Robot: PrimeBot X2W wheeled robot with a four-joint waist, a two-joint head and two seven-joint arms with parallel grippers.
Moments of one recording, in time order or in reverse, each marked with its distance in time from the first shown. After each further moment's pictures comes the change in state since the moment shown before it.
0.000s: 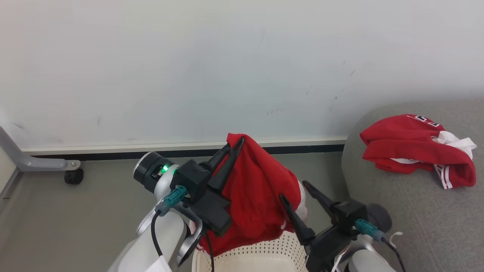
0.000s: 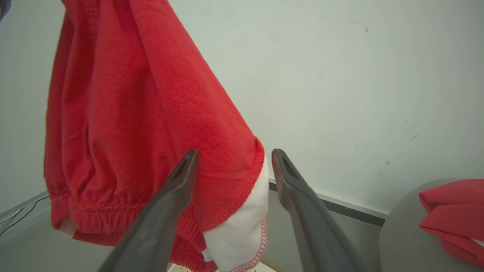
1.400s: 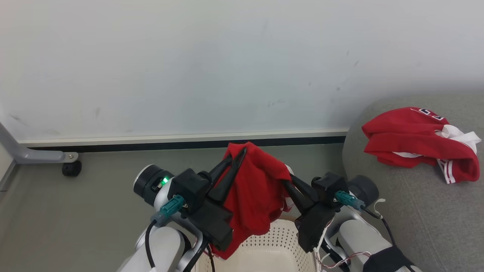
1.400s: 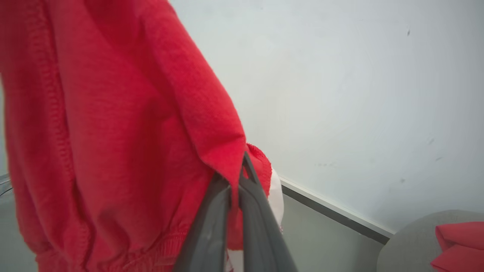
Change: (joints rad) left arm 0.088 0.025 -0.003 -0.186 -0.056 0.020 0.116; right arm -0.222 0.013 0.149 0.221 0.016 0.026 -0.010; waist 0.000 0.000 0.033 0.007
